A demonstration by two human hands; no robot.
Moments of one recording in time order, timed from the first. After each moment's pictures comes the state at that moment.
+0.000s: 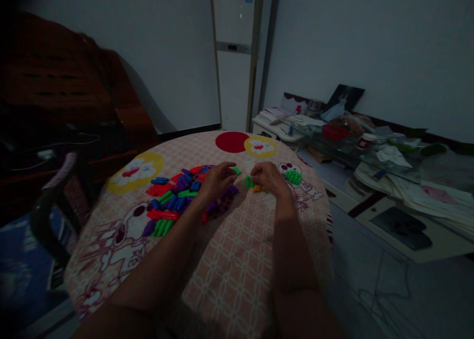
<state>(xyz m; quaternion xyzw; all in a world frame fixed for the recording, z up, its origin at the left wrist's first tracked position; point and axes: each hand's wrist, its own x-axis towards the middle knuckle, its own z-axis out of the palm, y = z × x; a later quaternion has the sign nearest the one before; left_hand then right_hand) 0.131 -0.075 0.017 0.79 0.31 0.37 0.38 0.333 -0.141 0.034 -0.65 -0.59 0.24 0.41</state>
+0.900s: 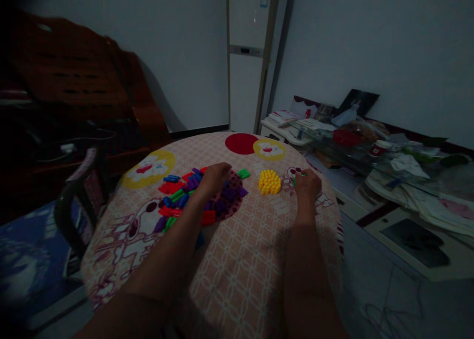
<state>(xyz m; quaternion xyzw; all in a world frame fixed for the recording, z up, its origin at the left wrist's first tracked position) 0.110 -0.035 0.010 0.84 0.43 0.28 0.17 0.405 -0.157 -0.008 -0.85 -0.33 -0.16 0.37</state>
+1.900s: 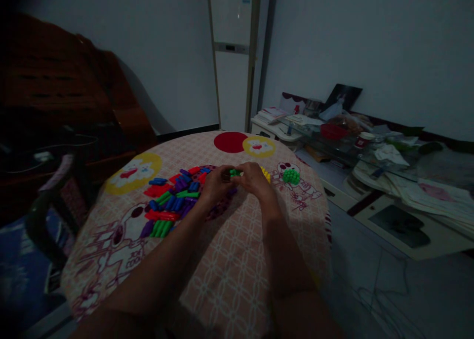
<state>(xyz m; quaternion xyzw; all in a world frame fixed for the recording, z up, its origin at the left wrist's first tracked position) 0.141 -0.080 0.008 0.78 0.34 0.40 0.34 0.285 -0.140 0.056 -0.64 -0.70 0.08 0.29</state>
